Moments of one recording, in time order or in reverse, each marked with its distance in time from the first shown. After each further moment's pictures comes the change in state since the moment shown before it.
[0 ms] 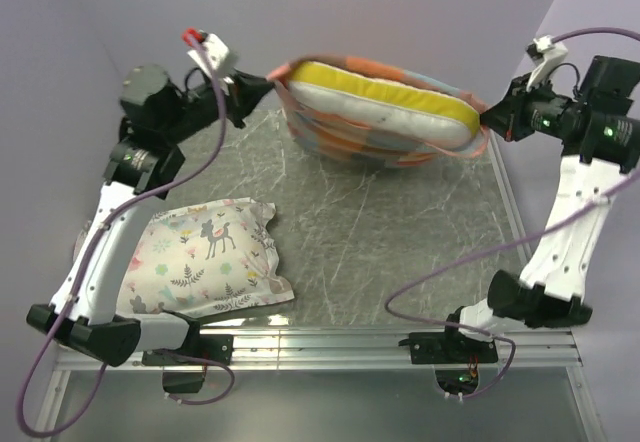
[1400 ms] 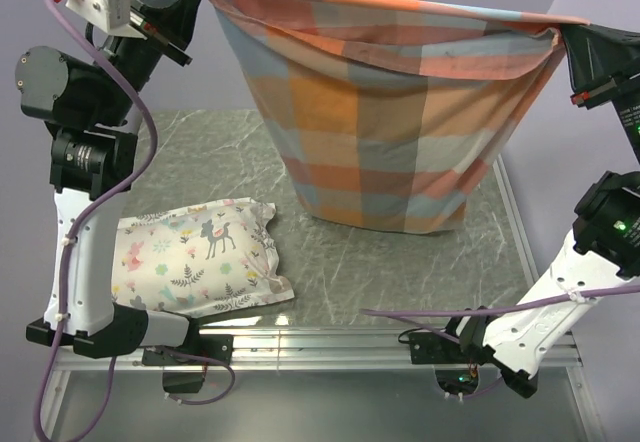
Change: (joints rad) left arm 0.125 0.046 0.416 0.178 -0.153 -0.093; right arm -0.327 -0.293 0.031 1.088 -0.085 1.133
